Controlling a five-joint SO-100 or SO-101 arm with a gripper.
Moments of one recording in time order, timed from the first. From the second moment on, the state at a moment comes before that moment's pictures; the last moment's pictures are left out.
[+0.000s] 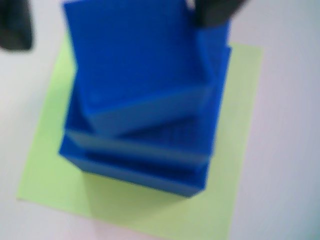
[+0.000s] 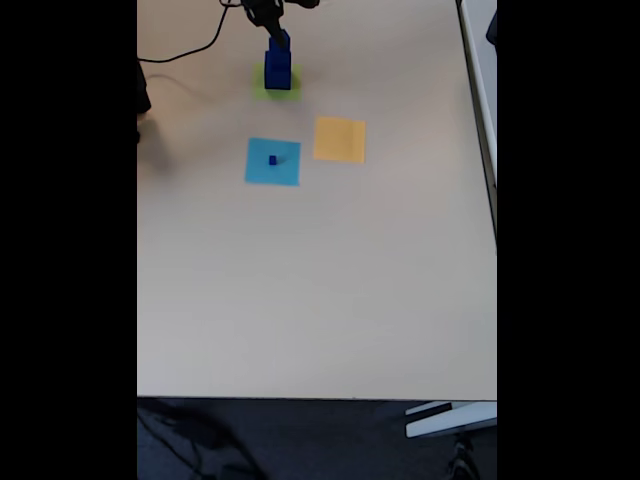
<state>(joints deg) -20.6 97.6 94.7 67.9 95.4</state>
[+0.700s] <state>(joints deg) -19.9 97.6 94.7 67.9 94.4</state>
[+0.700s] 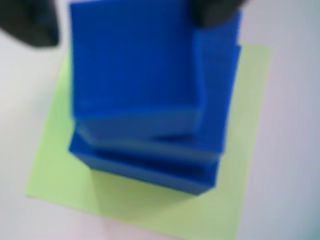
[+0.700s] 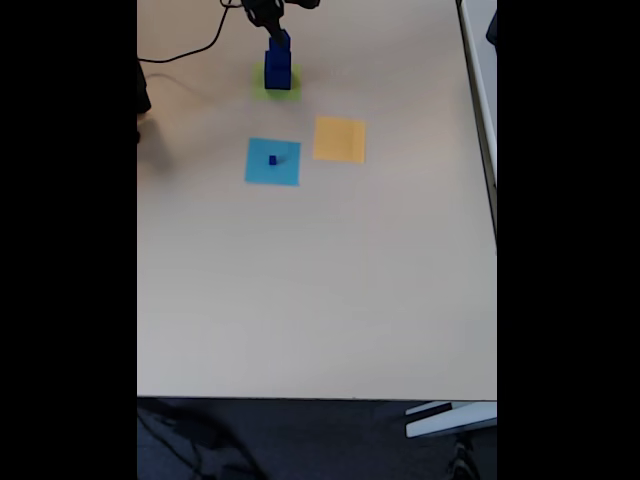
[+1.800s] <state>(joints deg) -20.0 97.0 93.6 68.4 94.4</state>
